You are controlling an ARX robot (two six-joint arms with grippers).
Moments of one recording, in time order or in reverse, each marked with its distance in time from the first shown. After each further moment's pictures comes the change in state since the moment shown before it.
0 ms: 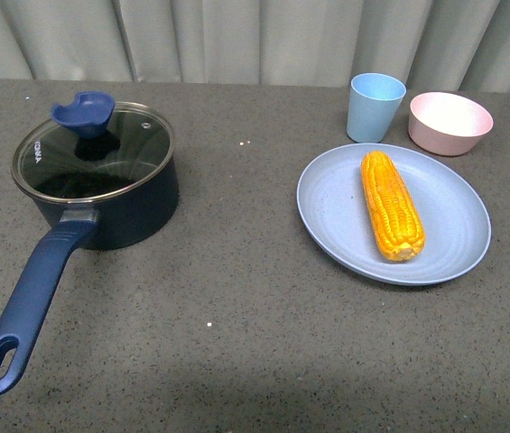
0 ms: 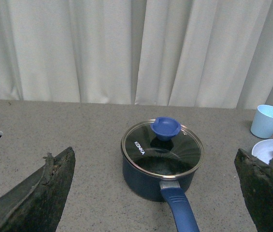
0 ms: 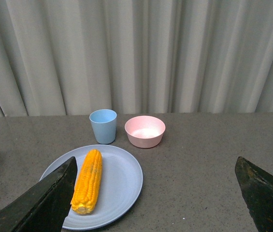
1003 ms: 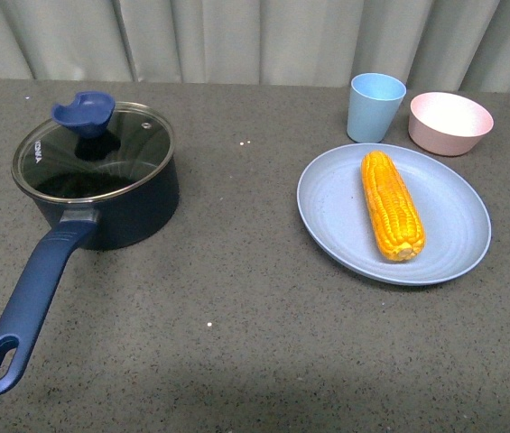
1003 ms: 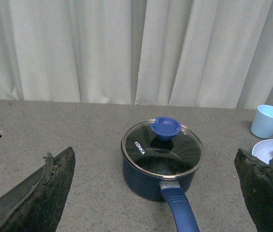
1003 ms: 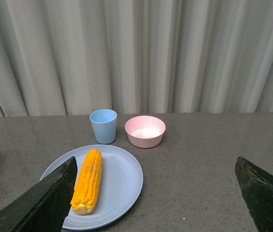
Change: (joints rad) left arm 0.000 0.000 0.000 0.000 0.000 0.000; right arm 0.000 0.000 0.000 0.000 0.000 0.000
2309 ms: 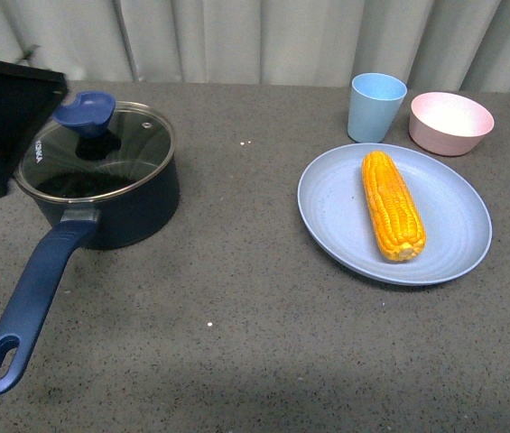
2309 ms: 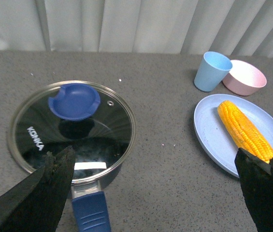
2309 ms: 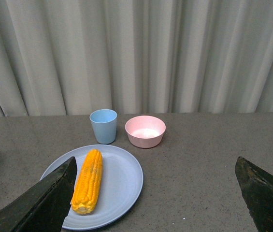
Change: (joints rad) left arm -0.244 1.290 0.287 0.735 0.063 -0.121; right arm 0.000 0.000 0.000 0.000 0.000 0.000
